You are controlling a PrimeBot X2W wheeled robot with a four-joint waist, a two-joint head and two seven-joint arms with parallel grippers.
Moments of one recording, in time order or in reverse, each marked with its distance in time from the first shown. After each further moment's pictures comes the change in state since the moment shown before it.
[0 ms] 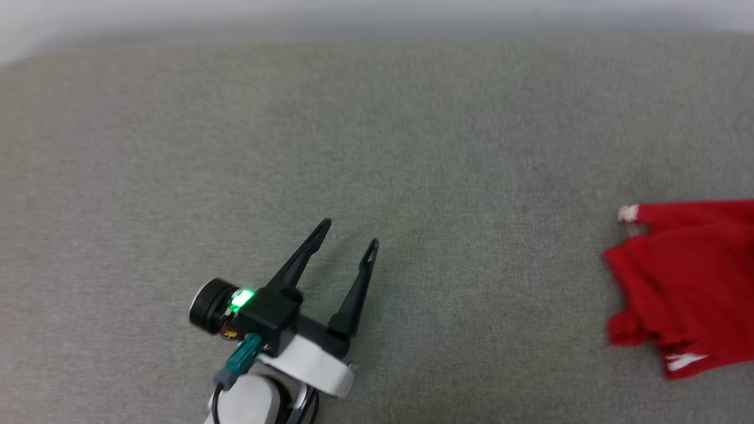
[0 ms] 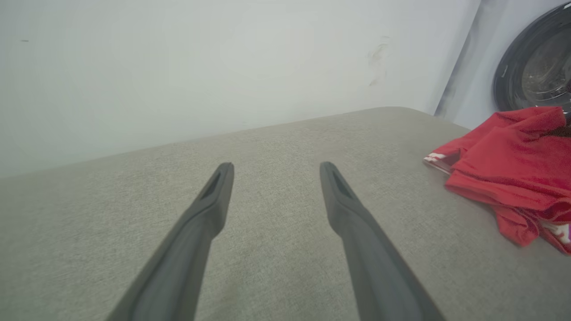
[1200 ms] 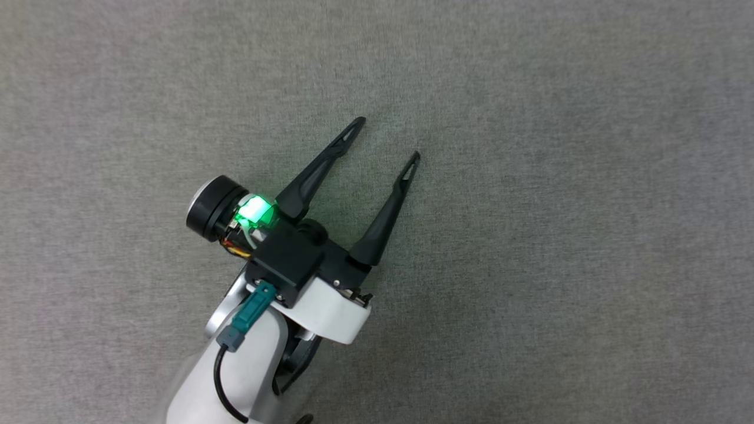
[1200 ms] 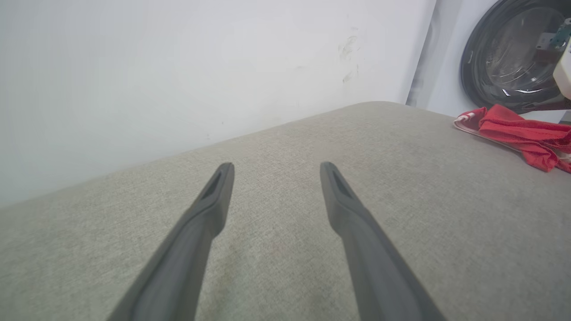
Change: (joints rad) left arm -0.266 0.058 -0.109 -0.117 0.067 0.020 0.013; right arm -0.183 0.179 -0.618 0.554 -0.355 0.000 -0.373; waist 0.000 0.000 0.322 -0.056
